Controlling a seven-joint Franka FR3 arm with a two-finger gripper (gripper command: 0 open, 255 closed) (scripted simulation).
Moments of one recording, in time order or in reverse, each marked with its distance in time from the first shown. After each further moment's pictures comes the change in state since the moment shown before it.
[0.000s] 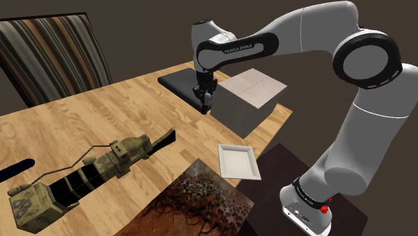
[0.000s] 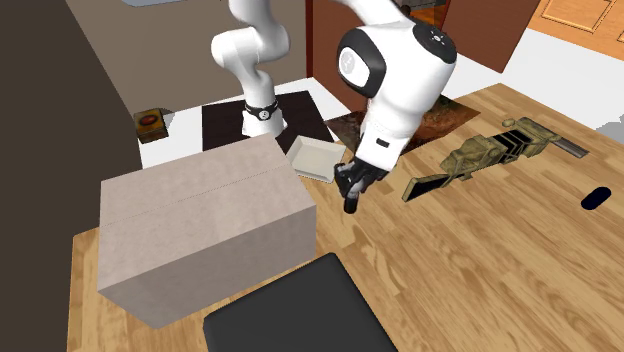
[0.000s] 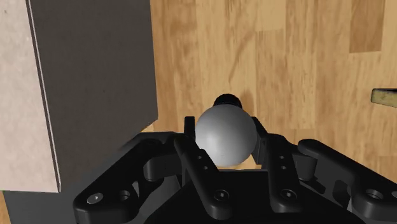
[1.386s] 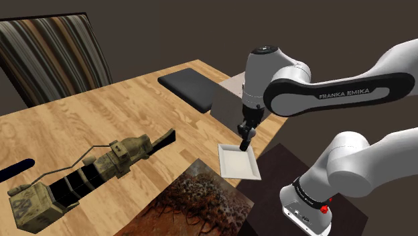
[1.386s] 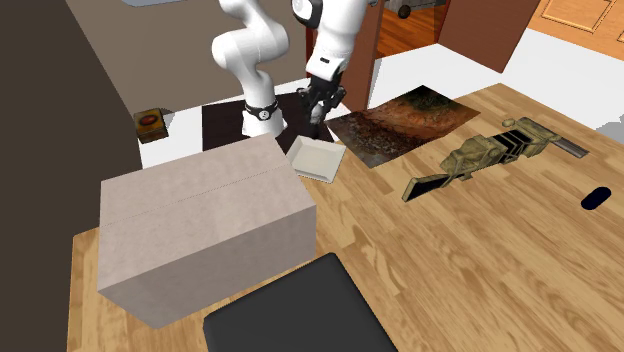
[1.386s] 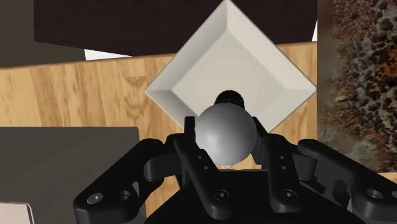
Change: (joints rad) arm 0.103 -0.819 0.068 -0.861 0.175 0.043 0.066
